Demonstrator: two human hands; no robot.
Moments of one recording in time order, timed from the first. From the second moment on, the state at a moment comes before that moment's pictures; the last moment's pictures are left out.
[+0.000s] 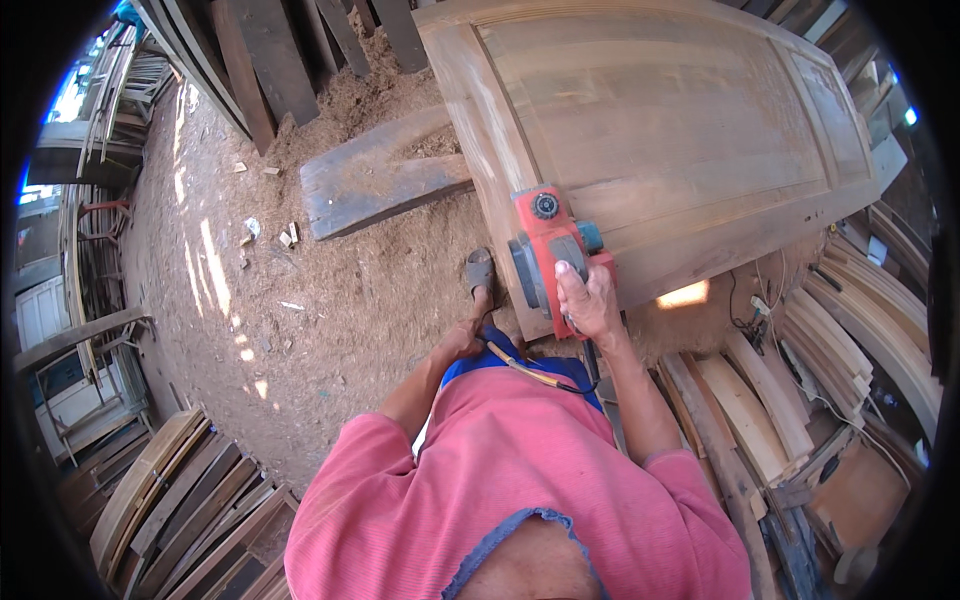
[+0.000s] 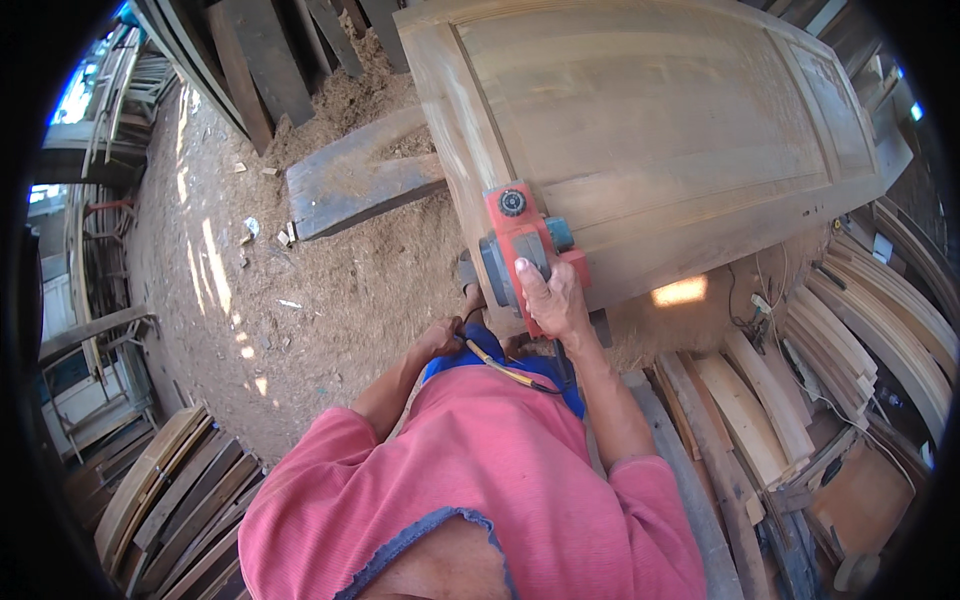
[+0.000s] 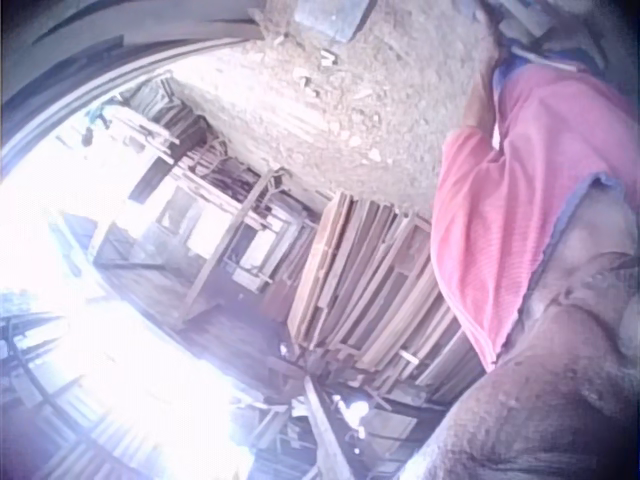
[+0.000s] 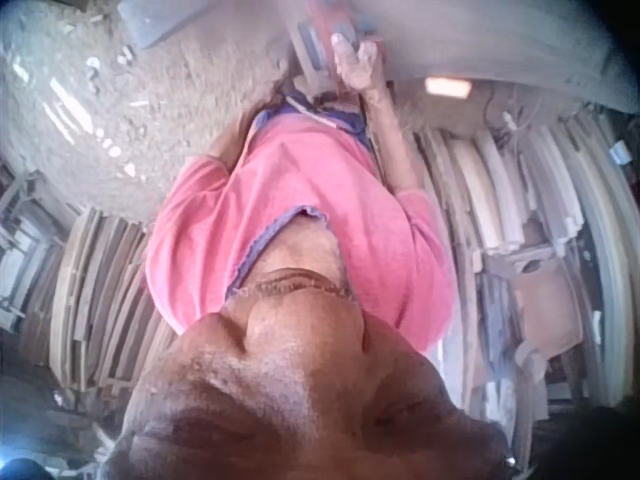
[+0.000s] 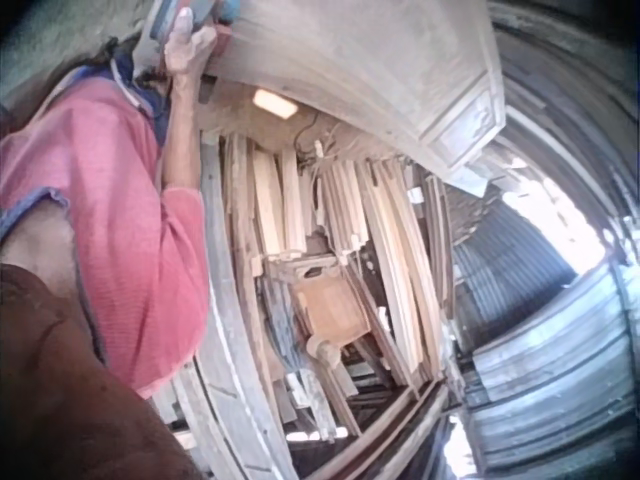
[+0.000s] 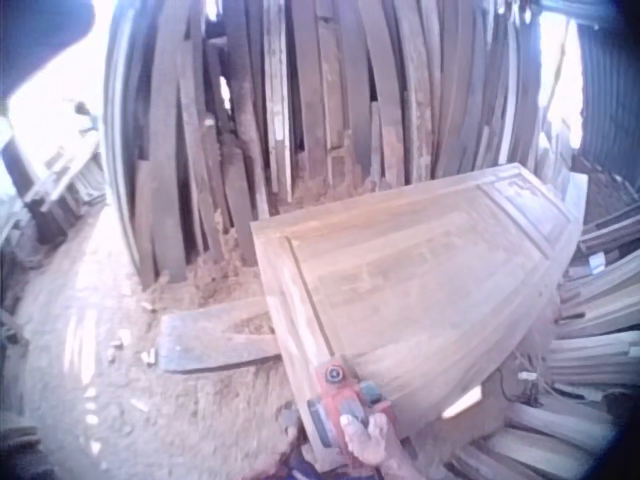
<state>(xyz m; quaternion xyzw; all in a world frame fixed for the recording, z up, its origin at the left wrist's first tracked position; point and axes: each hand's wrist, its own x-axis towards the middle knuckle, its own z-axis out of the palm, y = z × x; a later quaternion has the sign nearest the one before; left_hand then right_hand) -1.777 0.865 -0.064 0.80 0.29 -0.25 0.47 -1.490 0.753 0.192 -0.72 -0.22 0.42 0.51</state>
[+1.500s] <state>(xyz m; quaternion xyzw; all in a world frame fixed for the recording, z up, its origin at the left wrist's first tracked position) -1.707 0.983 -0.023 0.68 0.46 -0.07 0.57 -1.275 1.195 0.131 -0.74 -0.23 0.37 0.51</state>
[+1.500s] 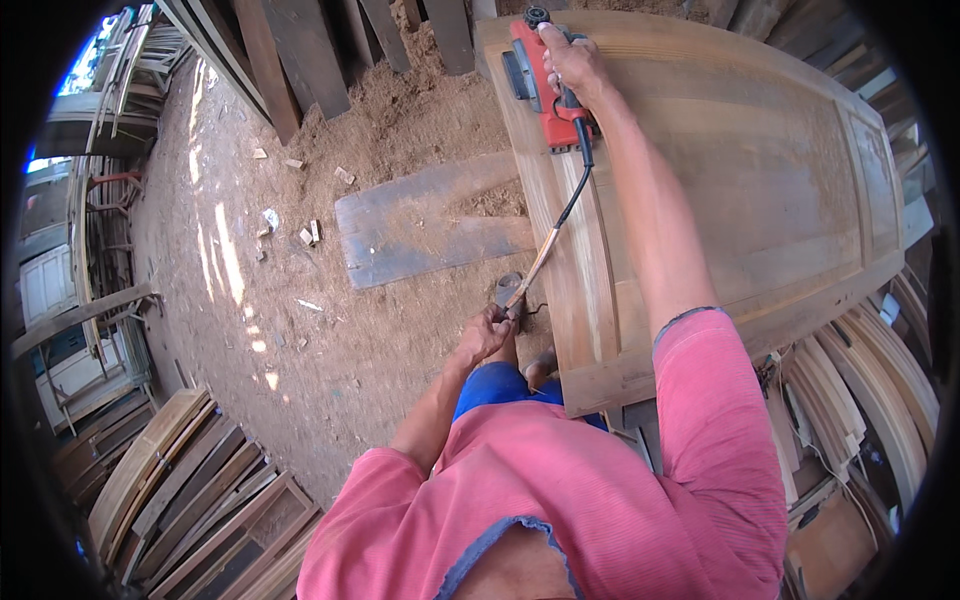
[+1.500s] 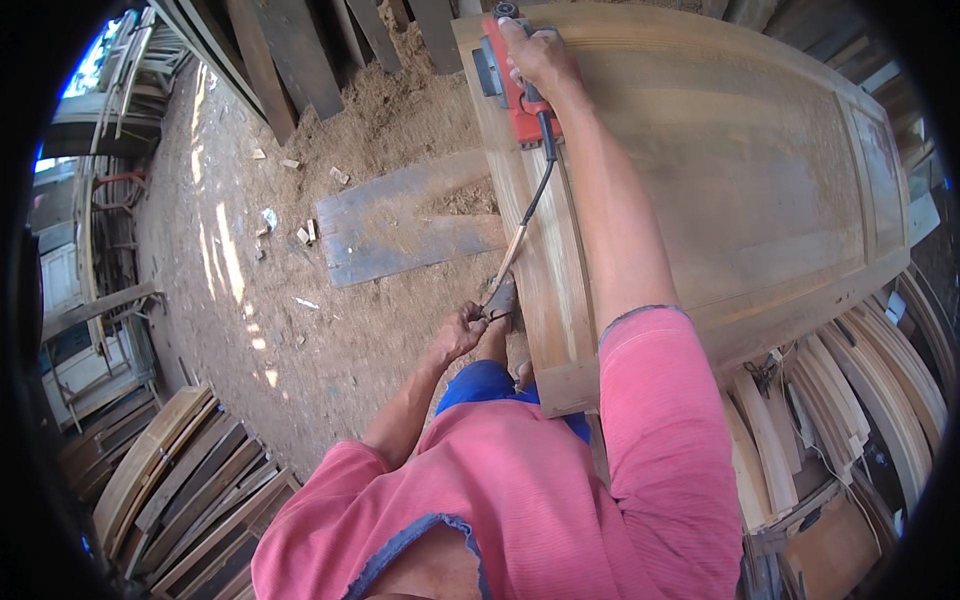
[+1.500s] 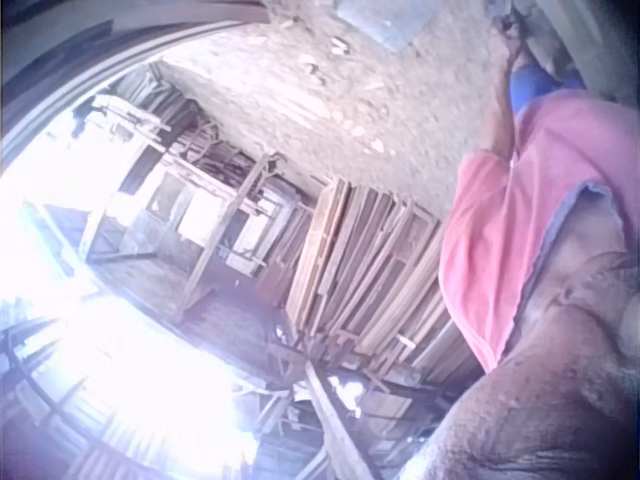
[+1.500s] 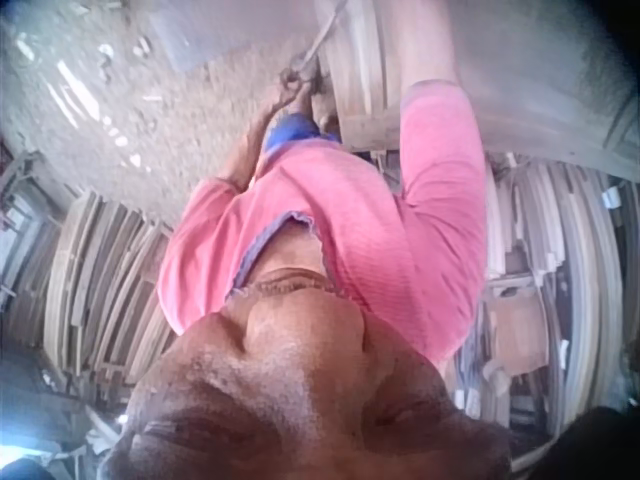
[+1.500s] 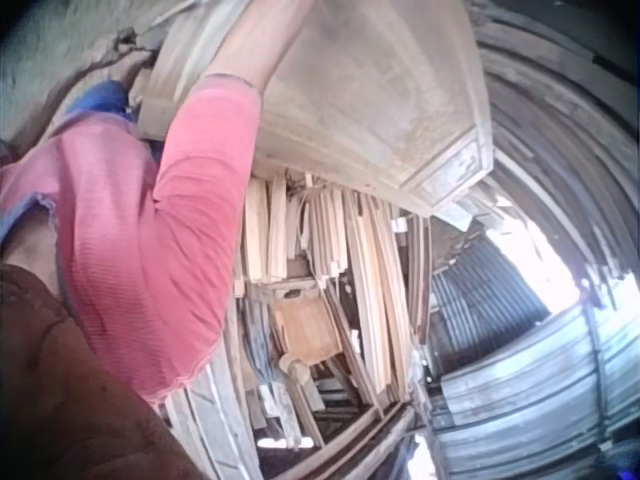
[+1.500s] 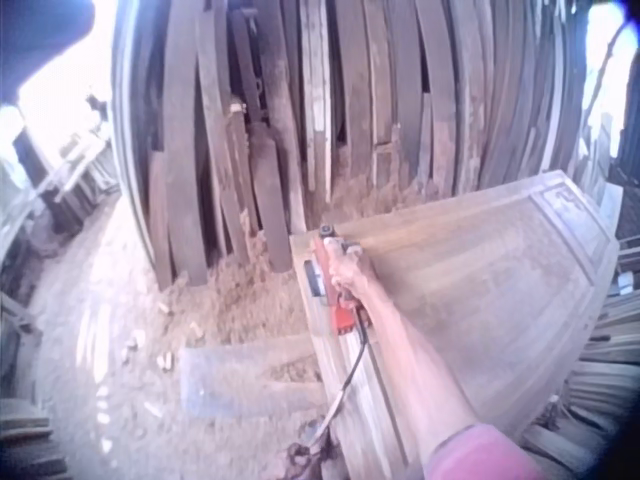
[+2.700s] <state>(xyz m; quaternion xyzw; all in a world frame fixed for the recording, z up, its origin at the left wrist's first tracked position) -1.613 0.947 0.022 0.30 0.30 -0.09 0.90 -1.596 0.646 0.229 -0.71 0.11 0.19 0.67</state>
